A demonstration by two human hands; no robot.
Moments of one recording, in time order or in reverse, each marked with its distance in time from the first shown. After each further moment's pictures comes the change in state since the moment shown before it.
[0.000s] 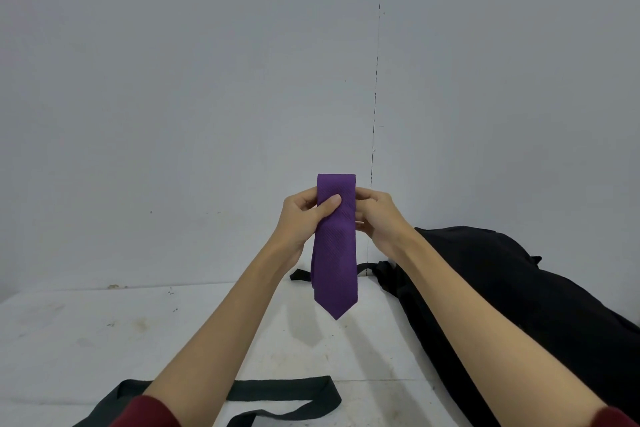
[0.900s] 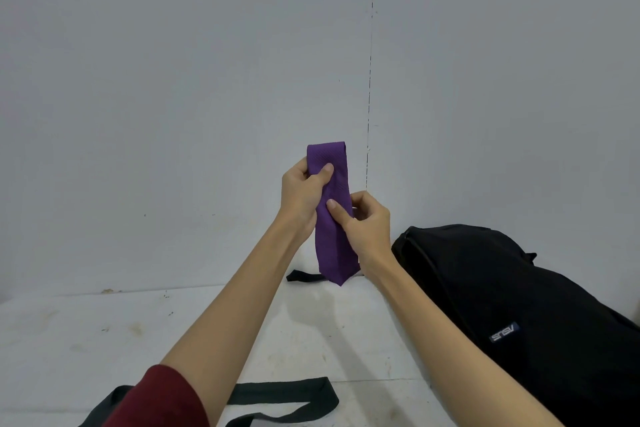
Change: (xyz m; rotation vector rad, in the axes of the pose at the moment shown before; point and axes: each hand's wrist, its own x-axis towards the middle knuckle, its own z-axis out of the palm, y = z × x) left_hand 0.025 0.025 0.025 -0.210 0.194 0.034; right_hand -0.011 0.024 0.024 -0.067 0.388 -0.257
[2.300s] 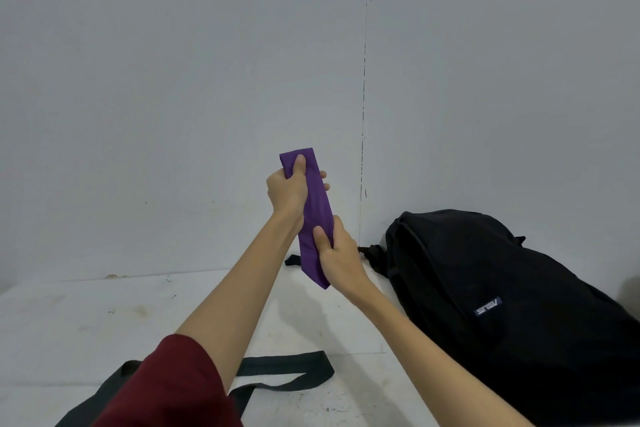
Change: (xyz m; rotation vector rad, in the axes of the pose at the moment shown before) left_hand -0.008 -0.011 -0.011 0.149 0.203 -0.063; right_hand -0.055 0.017 0.006 -0.302 -0.268 0.061
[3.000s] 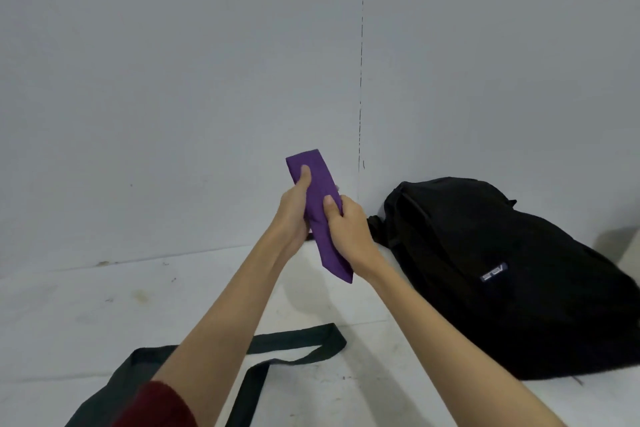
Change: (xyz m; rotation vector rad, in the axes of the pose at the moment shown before) left_hand -0.009 -0.039 -0.035 -0.123 -0.327 -0.354; right_hand 0.014 -0.001 0.013 -0.025 0.160 0.119
